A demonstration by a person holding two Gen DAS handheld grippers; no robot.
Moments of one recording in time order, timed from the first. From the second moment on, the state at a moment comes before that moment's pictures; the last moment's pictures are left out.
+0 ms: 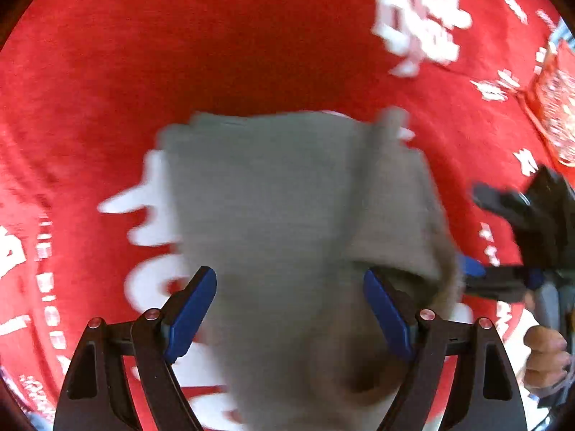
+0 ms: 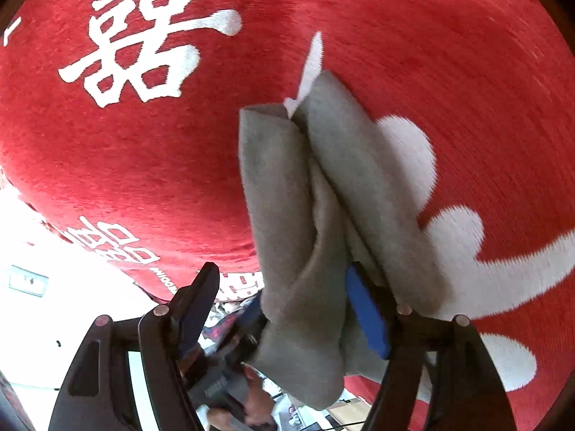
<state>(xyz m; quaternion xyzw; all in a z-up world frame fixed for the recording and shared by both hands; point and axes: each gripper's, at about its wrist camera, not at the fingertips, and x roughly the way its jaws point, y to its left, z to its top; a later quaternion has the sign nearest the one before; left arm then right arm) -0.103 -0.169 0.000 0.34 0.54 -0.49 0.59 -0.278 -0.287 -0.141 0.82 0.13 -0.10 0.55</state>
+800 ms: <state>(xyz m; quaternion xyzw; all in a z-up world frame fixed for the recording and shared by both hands) -0.033 -0.110 -0.003 0.32 0.56 -0.40 0.65 -0.235 -0.310 -0.085 0.66 0.37 -0.14 0.64</state>
